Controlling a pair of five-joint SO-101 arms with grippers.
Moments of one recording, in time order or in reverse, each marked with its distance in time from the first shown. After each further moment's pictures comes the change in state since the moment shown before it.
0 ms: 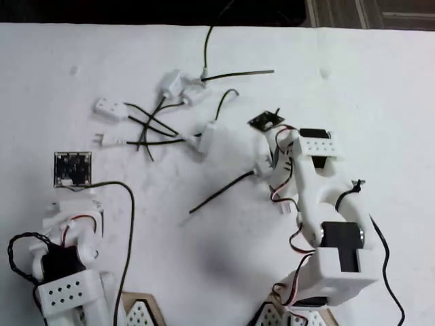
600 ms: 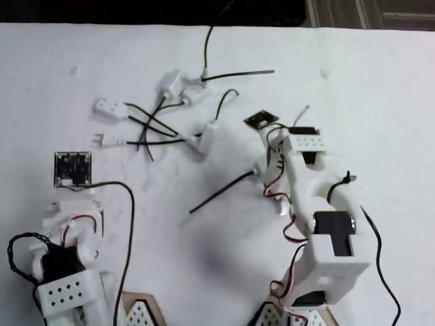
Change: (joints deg) left arm 0.0 0.0 0.0 0.0 0.0; right arm -2.8 5.0 -2.2 -1.1 -4.0
